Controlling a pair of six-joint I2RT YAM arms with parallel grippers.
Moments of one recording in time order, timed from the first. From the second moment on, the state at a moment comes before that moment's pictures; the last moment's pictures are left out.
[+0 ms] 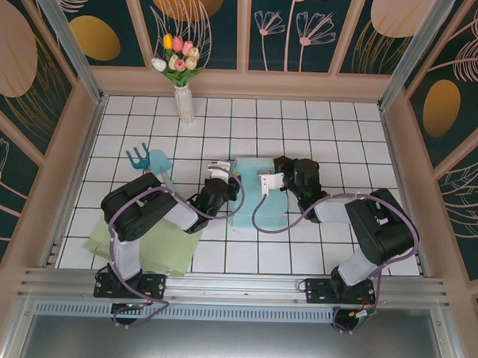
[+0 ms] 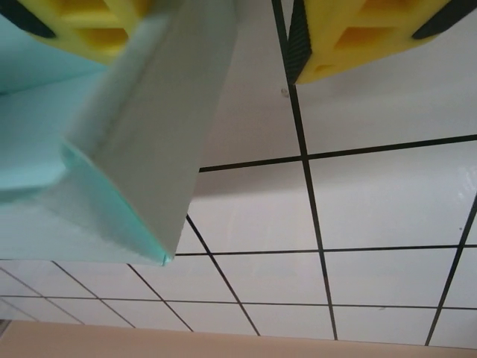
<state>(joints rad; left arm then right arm) -0.82 1.90 0.62 0.93 -0.43 -0.37 0.48 1.61 0.54 0.74 -0.02 -1.54</state>
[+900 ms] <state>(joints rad) -0.79 1.93 0.63 1.05 -0.24 -0.34 0.47 1.61 0.55 0.70 0.07 -1.51</state>
